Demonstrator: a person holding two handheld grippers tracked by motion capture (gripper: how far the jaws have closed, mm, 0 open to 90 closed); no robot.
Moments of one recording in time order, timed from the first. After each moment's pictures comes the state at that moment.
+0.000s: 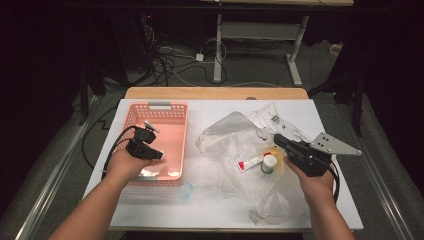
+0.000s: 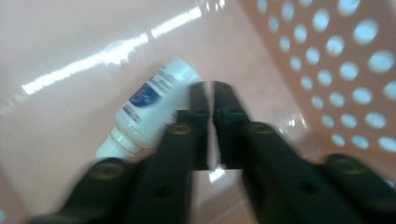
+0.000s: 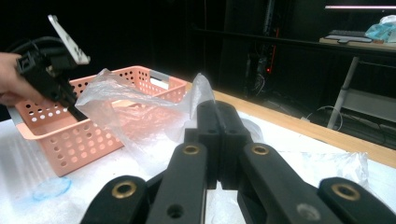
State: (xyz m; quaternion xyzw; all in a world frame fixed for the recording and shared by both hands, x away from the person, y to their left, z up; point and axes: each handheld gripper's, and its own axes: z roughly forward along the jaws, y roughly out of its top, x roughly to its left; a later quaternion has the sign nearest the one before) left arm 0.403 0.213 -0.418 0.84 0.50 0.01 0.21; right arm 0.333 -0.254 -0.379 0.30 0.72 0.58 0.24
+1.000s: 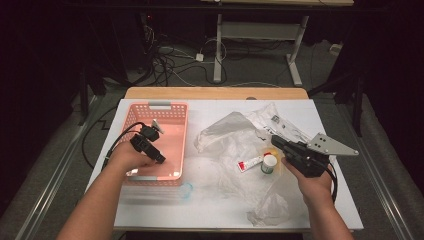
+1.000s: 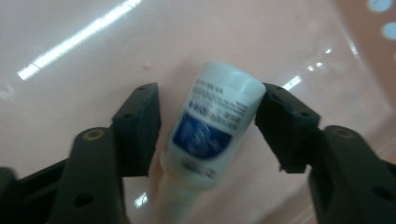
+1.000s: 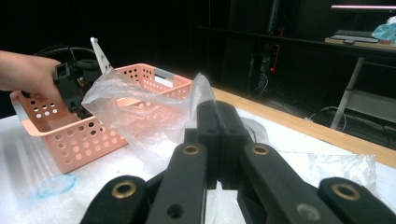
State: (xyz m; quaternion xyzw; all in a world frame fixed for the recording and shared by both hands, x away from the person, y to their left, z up) left arm 0.440 0.212 -0.454 0.89 0.45 -0.03 0.11; right arm 0.332 -0.250 -0.380 0.30 0.72 0.57 0.24
